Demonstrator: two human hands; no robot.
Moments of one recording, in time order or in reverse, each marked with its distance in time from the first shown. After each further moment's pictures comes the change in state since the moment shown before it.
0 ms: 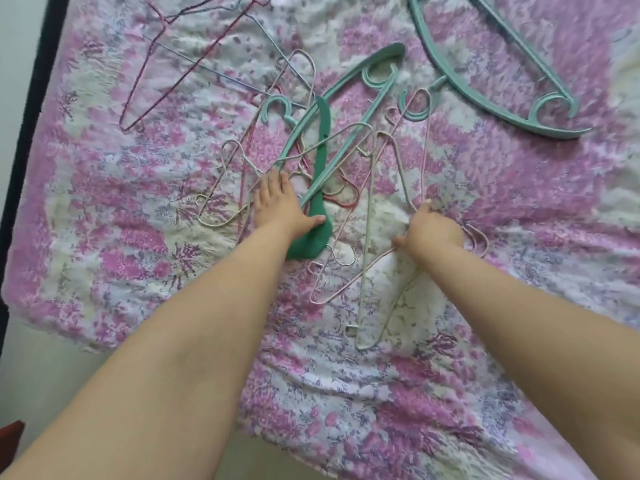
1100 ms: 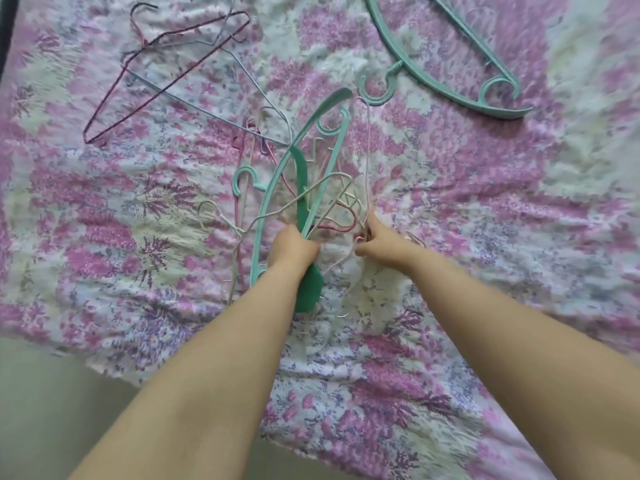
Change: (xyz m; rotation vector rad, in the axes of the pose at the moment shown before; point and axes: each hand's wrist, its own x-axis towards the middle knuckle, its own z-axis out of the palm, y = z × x) left_hand -0.070 0.053 0.063 -0.495 -0.116 -0.229; right_hand -0.037 0.017 0.029 0.841 -0.339 -0.292
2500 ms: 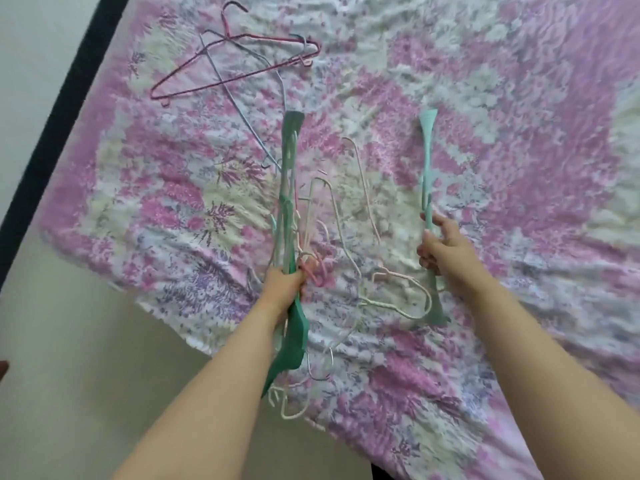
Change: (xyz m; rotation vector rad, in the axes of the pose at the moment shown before) left_hand -0.077 -0.126 -0.043 -0.822 -0.049 -0.154; right_hand -0.066 -0.019 0.005 0.420 0.229 -0.094
